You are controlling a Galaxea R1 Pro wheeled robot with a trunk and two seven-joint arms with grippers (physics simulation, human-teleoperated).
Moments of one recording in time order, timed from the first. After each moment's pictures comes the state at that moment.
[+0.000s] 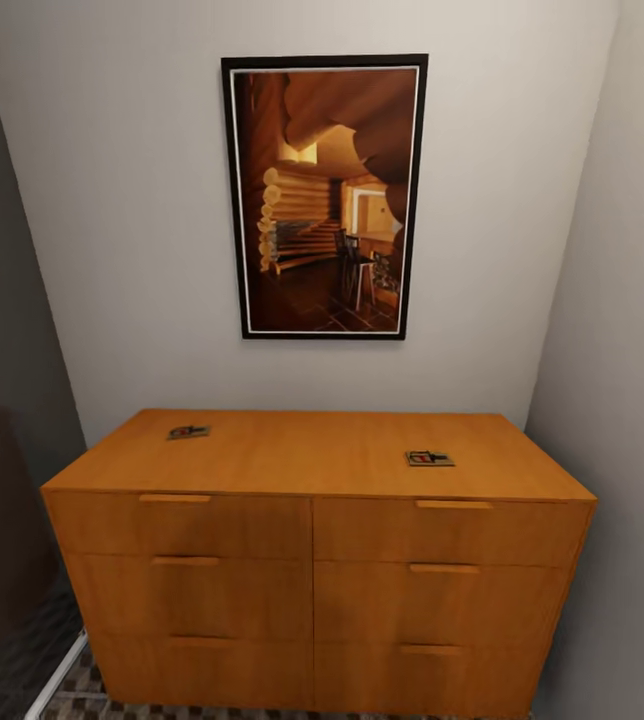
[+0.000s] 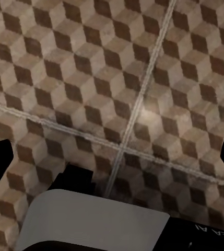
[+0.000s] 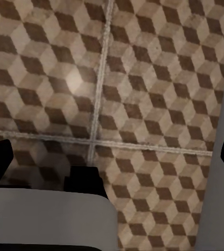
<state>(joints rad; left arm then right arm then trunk) -0.19 -0.04 -0.14 0.00 0.42 -0.18 0.08 -0.26 0.05 0.06 0.03 0.11 -0.02 -0.21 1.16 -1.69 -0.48</state>
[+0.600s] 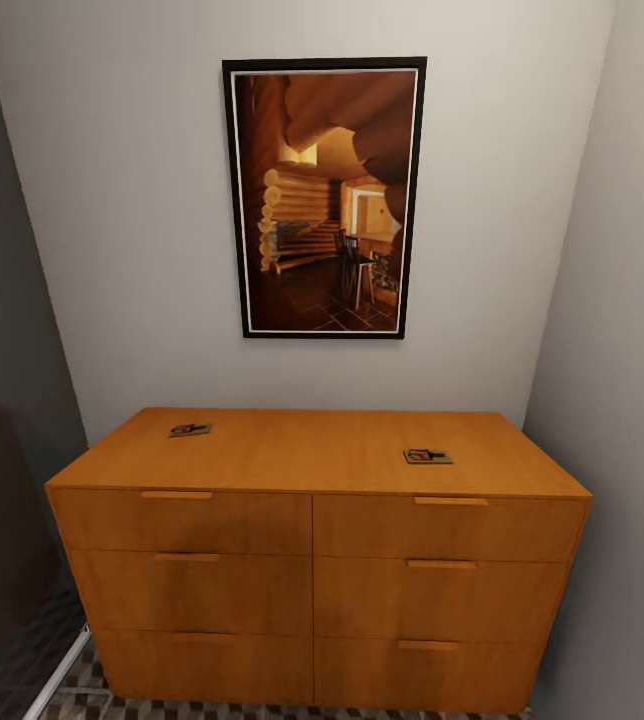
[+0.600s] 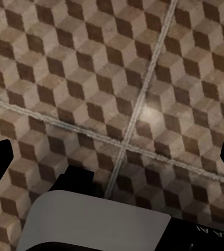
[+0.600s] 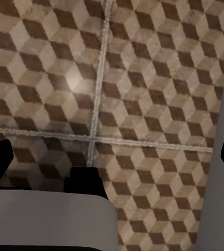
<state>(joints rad) -0.19 -0.04 -0.14 0.00 0.42 -0.18 0.09 -0.26 0.05 0.06 0.03 0.10 -0.03 -0.21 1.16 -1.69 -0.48</state>
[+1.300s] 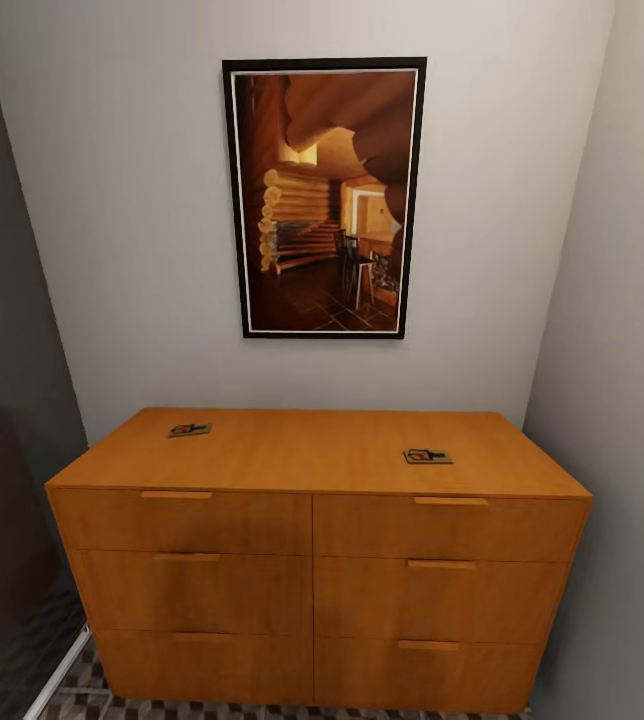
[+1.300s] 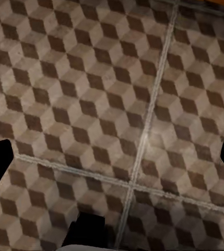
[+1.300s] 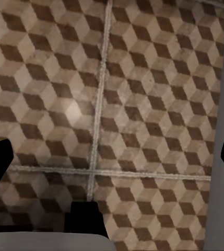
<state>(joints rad) -0.20 0.01 -0.16 -0.12 0.36 -0.16 0.08 -0.26 0.05 0.05 -0.08 0.10 -0.02 -0.20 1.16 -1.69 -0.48</state>
